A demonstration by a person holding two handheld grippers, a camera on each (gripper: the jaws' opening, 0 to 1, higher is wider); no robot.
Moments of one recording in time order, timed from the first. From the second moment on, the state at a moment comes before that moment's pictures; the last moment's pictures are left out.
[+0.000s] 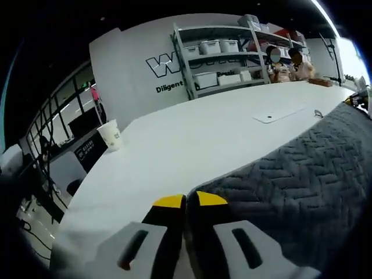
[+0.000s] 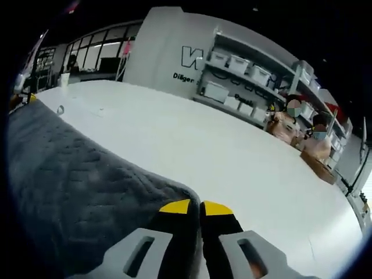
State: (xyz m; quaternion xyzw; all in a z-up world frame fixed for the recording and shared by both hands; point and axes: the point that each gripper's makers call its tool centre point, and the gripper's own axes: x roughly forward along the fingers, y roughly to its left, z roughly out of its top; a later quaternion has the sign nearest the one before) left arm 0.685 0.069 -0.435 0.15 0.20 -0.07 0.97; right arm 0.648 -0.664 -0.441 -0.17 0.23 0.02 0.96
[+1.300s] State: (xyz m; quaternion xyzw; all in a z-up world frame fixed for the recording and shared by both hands) left arm 0.634 0.000 -0.360 0.01 0.18 -0.18 0.97; right arm 0.618 -0.616 -0.406 -0.11 0.24 0.08 0.96
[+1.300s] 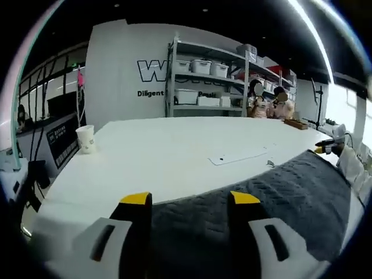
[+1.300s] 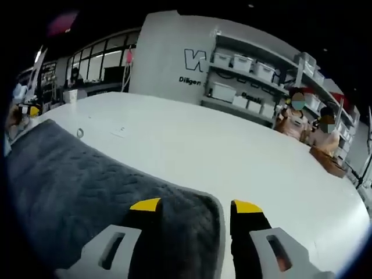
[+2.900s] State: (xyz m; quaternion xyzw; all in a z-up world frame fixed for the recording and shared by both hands) left arm 0.593 0.005 -0.438 0.05 0.21 -0.22 0.95; right arm 0.574 -0.593 -0.444 -0.05 0.25 0.19 0.95
